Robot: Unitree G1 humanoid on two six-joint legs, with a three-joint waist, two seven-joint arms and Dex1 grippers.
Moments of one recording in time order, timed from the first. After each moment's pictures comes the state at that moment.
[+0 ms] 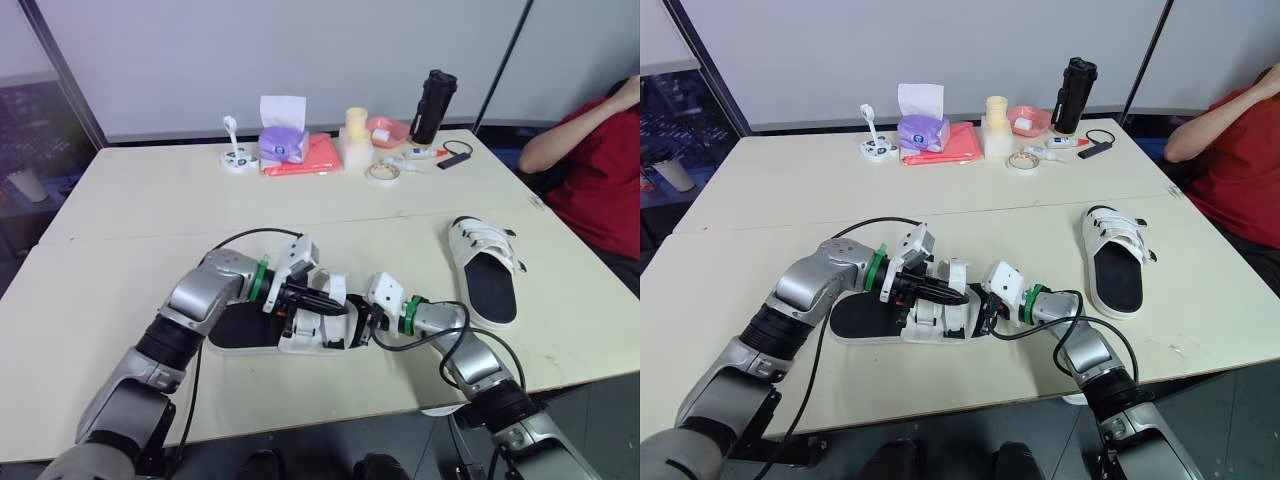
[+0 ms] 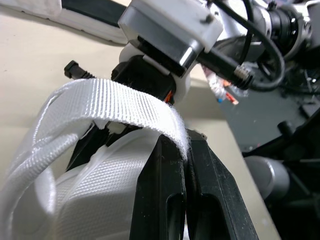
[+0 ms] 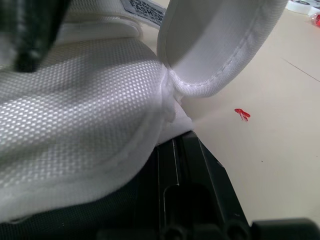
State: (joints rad) left arm -0.73 0.46 -0.34 0.15 -0.36 0.58 -1.30; right arm -0.40 -0.41 0.30 0.24 0.05 -0.04 0.79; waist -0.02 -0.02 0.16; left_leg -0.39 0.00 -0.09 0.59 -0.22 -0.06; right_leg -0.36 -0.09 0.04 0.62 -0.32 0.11
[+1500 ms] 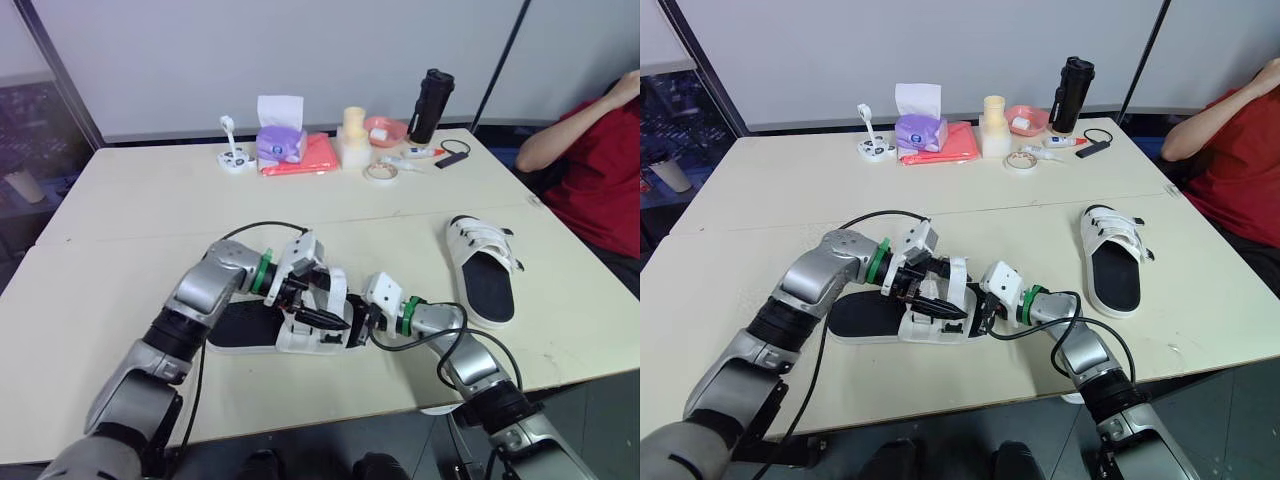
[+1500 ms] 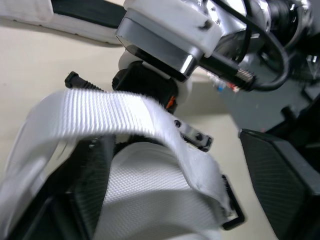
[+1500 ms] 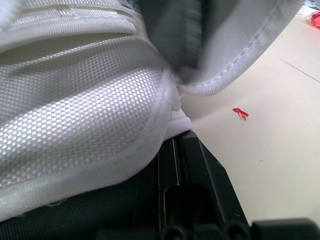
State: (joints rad) left arm -0.72 0.45 -0.30 0.11 -0.34 0.61 -1.34; right arm -0.39 -0.40 0.30 0.24 0.05 -0.04 0.78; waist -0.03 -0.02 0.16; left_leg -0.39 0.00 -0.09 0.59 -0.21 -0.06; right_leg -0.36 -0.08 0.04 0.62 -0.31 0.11
